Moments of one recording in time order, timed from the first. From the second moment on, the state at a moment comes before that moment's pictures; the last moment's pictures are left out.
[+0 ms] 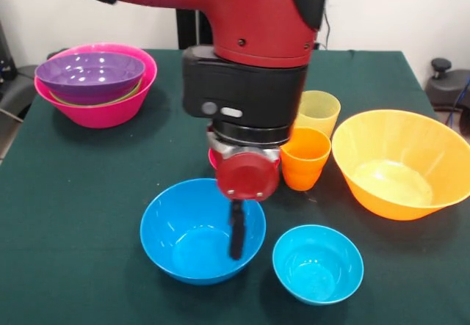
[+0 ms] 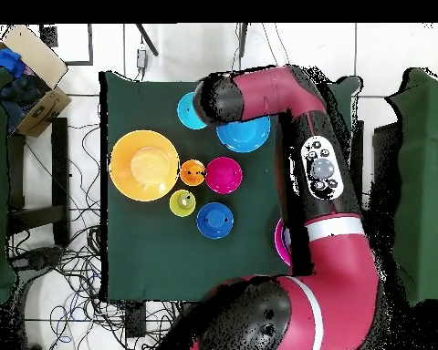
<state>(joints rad) -0.46 -0.43 0.57 1.04 -0.74 0.83 0.38</state>
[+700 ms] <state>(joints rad) -0.46 -0.42 0.55 0.96 -0.78 0.83 0.38</state>
